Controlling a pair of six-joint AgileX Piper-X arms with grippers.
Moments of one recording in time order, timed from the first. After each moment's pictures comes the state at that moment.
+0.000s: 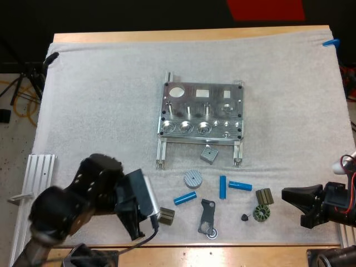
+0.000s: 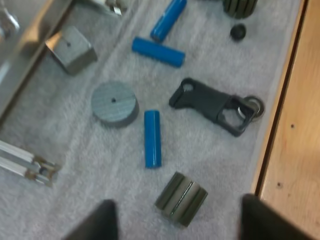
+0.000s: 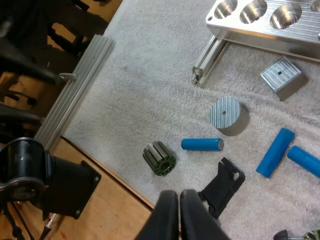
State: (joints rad) left arm -0.56 0.77 -0.92 1.30 0.35 -1.23; right arm 0.25 0.51 -0.84 1.17 -0.69 -1.69
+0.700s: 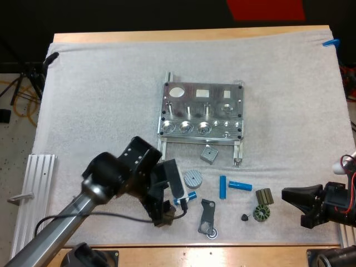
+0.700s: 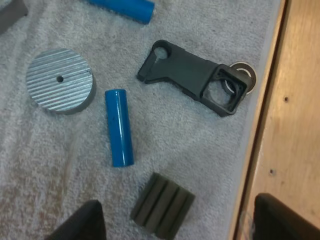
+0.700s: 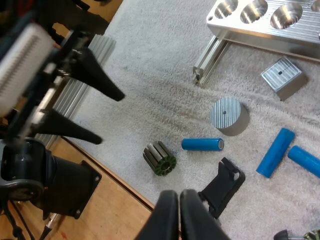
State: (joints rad) left arm -0.65 1.11 -0.92 1.24 0.35 -1.23; right arm 0.25 0.51 -0.84 1.17 -0.69 -1.69
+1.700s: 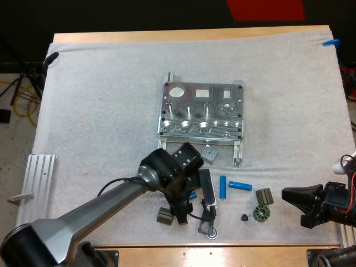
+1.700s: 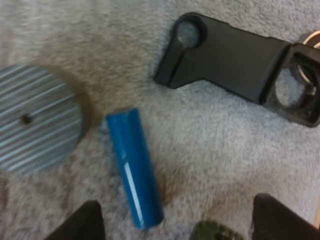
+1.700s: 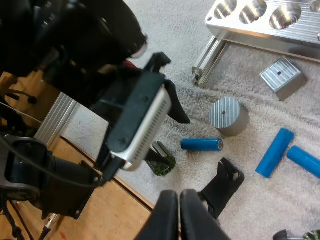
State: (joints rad) left arm -0.83 1.46 -0.92 1.05 0.17 -1.23; right arm 0.25 0.51 -0.84 1.17 -0.69 -1.69
